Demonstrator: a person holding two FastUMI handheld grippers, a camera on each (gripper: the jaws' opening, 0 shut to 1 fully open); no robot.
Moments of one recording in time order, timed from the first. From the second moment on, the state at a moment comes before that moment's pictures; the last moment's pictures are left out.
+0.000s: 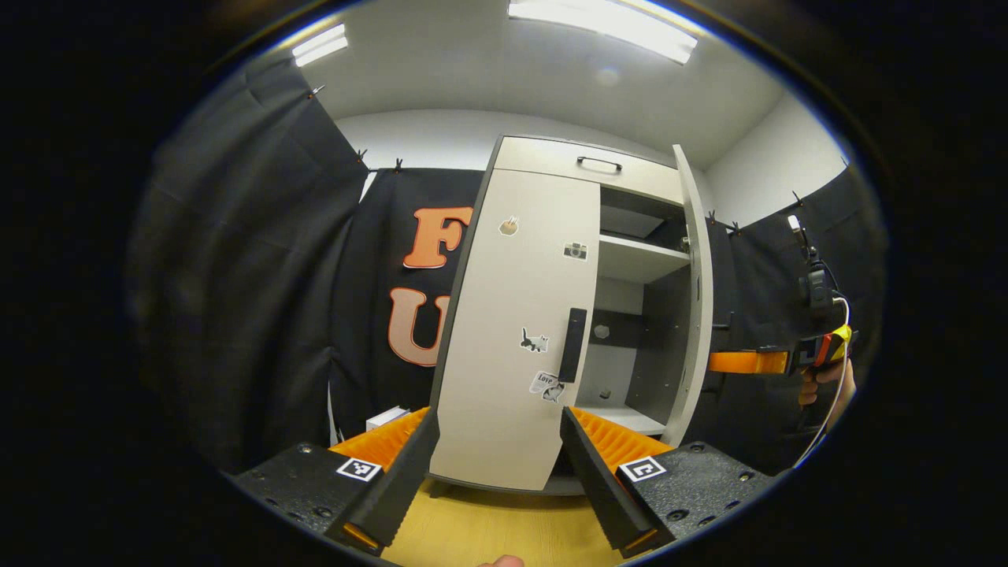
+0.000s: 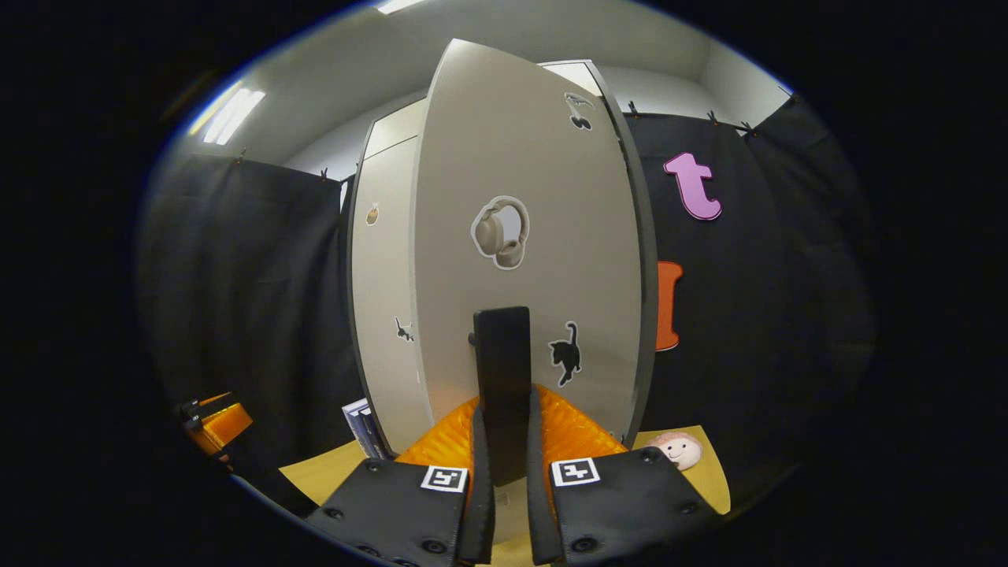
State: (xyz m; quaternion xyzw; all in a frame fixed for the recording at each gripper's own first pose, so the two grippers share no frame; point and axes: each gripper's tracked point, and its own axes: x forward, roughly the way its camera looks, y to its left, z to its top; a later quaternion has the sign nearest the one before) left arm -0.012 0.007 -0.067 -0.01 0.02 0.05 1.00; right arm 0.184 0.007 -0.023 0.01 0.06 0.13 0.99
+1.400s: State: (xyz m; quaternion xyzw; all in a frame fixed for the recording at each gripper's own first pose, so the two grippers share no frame) left arm -0.006 -0.013 -0.073 -0.04 0.02 0.00 1.00; right arm 0.185 -0.059 -0.020 -0.01 0.05 -0.01 1.00
